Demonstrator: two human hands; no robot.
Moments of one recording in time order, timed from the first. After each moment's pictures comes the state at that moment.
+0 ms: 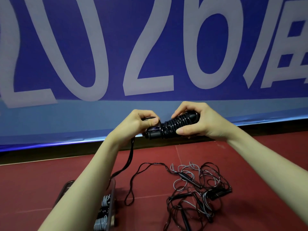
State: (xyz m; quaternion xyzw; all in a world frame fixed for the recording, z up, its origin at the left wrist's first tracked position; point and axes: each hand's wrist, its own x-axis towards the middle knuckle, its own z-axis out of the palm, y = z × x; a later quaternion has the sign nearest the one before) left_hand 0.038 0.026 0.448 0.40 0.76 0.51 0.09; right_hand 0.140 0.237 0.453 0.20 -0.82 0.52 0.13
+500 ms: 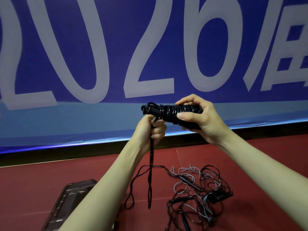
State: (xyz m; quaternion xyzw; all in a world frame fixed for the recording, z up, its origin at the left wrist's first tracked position) left_hand 0.051 0.070 0.435 0.19 0.48 0.82 0.27; right_hand 0.128 0.223 0.447 0.14 -0.69 0.68 0.21
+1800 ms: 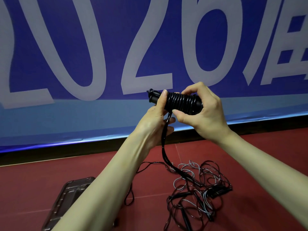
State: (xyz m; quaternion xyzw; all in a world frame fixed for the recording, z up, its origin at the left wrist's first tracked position) left_hand 0.080 0.083 0.456 0.23 0.64 0.71 0.20; right_hand 0.126 0.225 0.441 0.16 -0.78 0.32 0.52
